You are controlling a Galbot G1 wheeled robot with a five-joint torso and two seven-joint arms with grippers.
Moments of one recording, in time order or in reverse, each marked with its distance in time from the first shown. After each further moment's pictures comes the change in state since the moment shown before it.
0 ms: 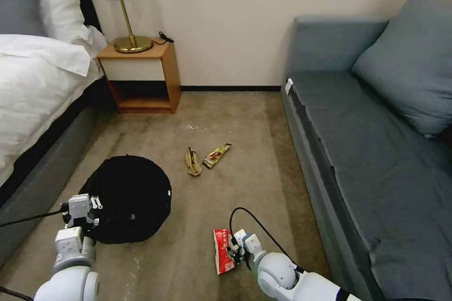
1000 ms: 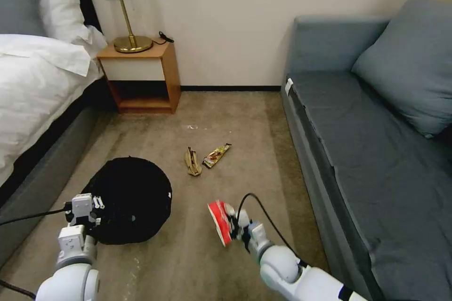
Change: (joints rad) left arm -0.016 0.033 0.016 0.038 -0.003 0.001 0.001; right arm 0.029 0.005 0.085 0.043 -0.008 0.434 -0.074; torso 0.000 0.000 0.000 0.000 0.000
